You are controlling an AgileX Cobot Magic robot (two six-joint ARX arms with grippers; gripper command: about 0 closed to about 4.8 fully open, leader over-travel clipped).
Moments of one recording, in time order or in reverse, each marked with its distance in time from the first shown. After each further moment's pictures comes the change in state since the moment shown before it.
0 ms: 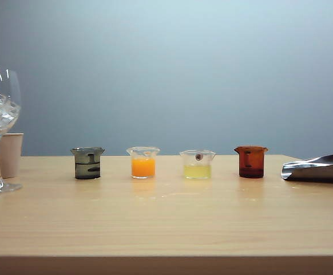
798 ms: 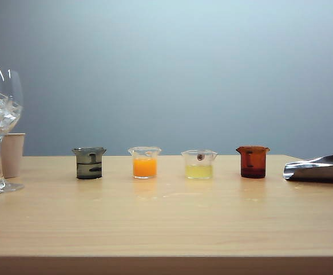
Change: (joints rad) left arm 0.001 -0.507 -0.589 0.071 0.003 0.000; right arm 0.019 -0.116 -0.570 0.437 0.071 0.031
